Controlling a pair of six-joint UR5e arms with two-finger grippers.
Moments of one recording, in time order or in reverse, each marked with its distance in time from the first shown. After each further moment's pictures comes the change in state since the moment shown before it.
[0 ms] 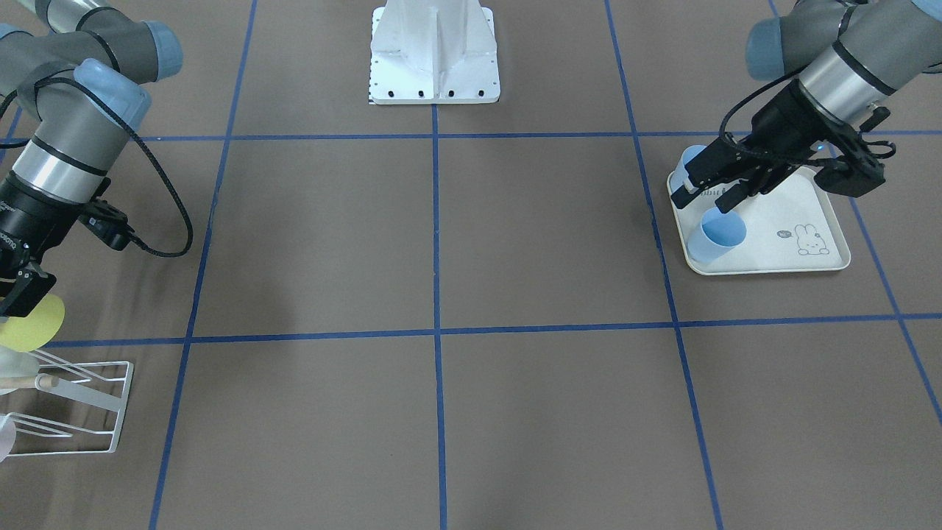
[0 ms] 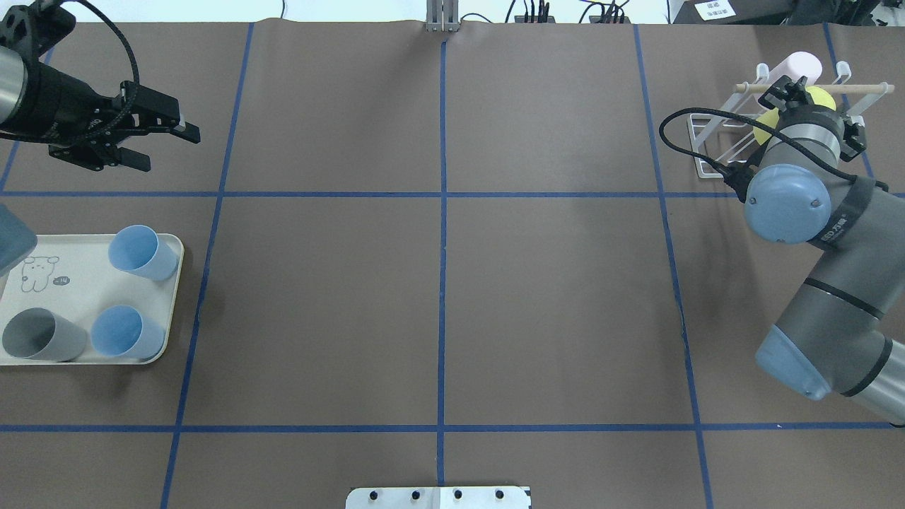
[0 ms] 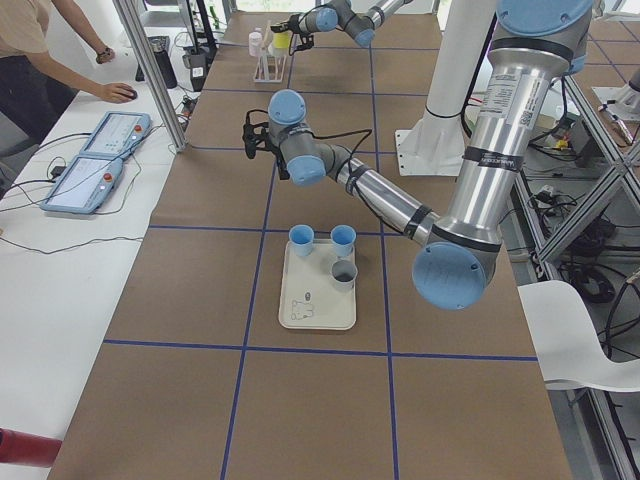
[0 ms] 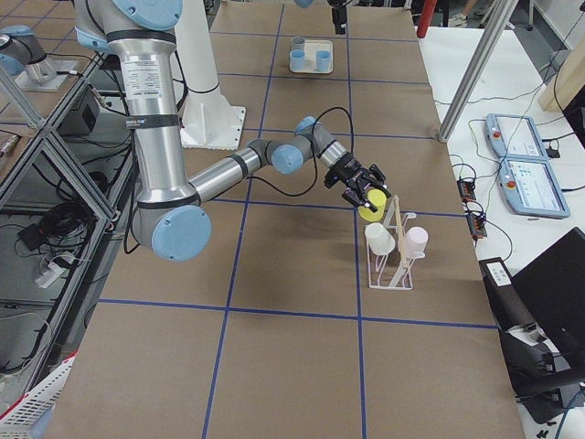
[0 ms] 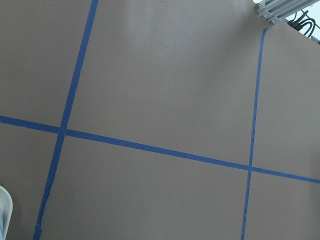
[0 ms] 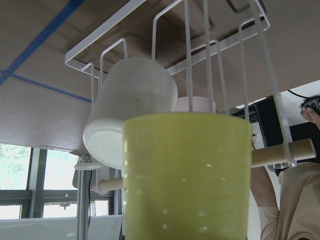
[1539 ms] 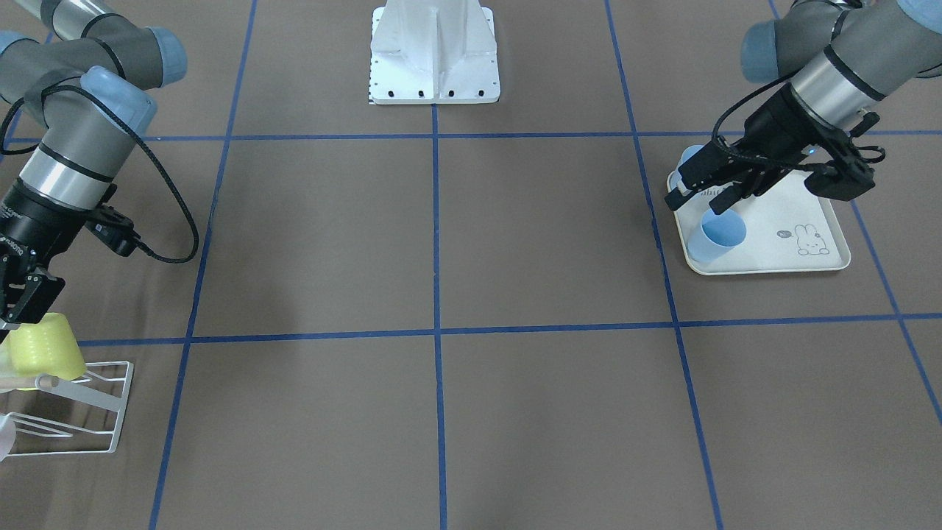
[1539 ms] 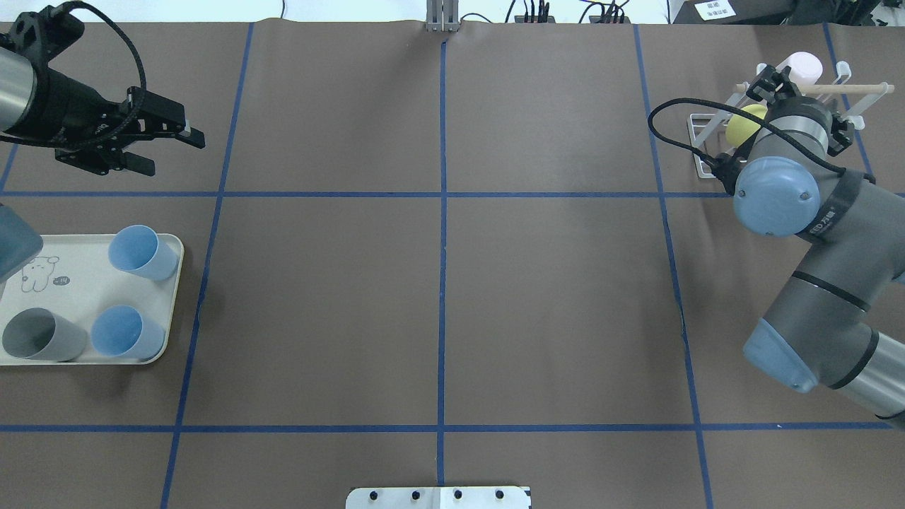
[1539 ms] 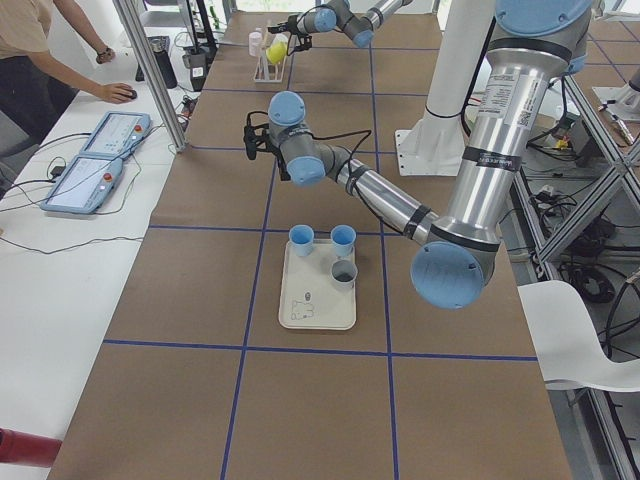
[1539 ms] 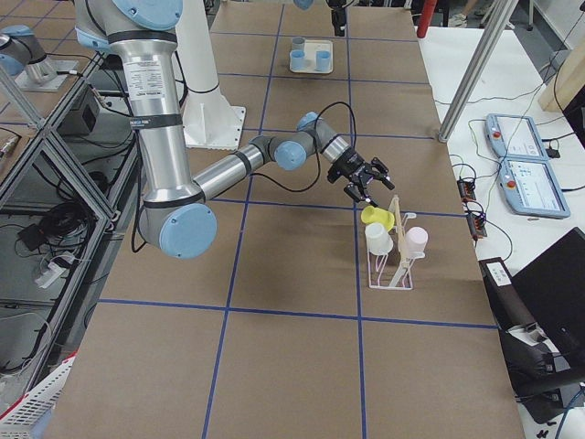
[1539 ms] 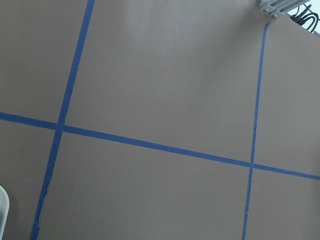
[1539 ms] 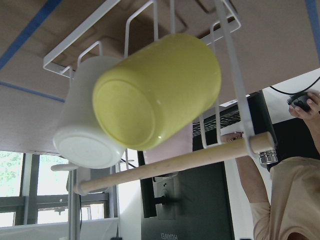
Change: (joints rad) left arm 0.009 -0.001 0.007 0.000 0.000 0.001; right arm 0.001 0.053 0.000 0.002 0.003 0.016
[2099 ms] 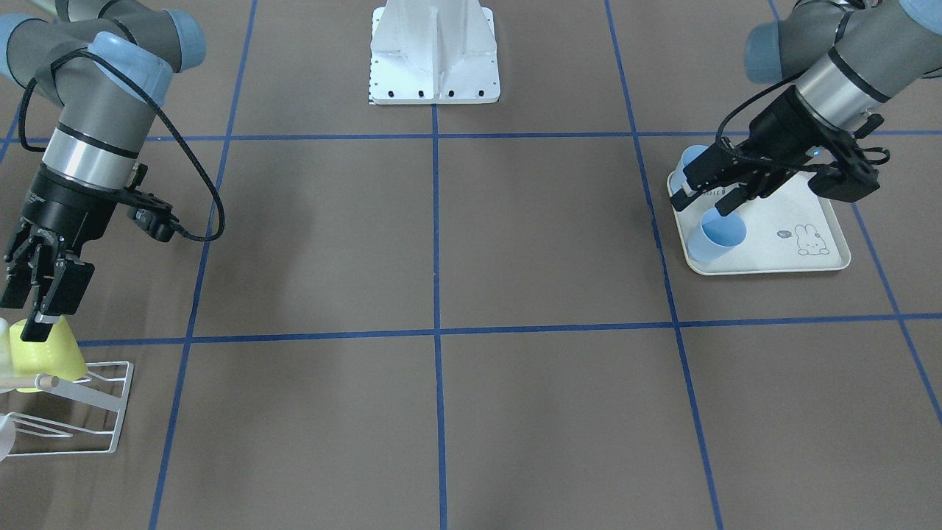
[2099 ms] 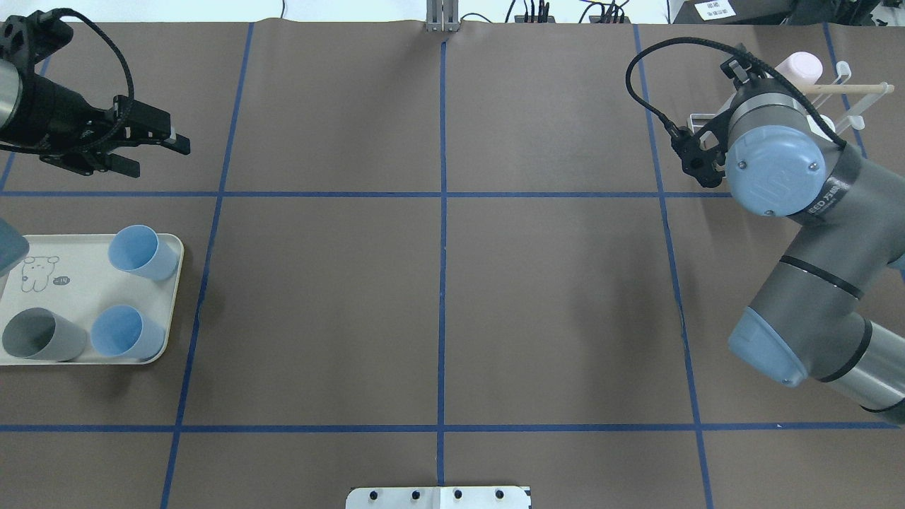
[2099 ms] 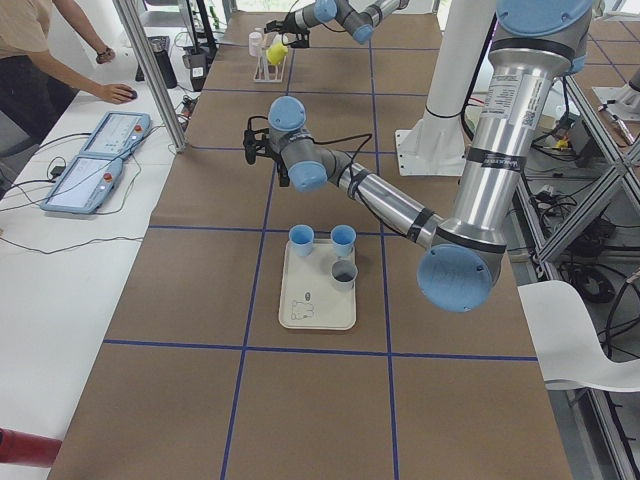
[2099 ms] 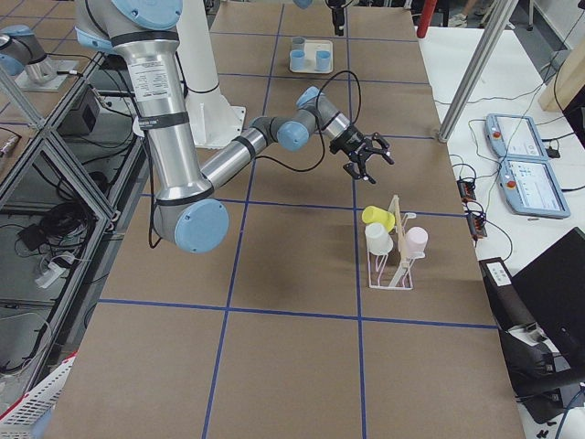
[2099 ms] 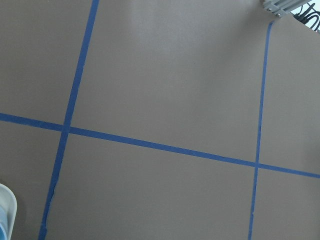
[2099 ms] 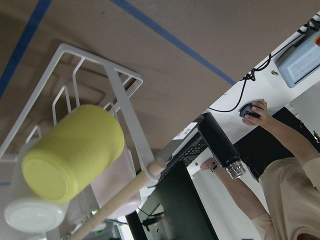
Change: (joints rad) left arm -0.025 0.054 0.000 0.004 0.000 0.142; right arm 0.004 0.058 0.081 -0.002 0.201 0.293
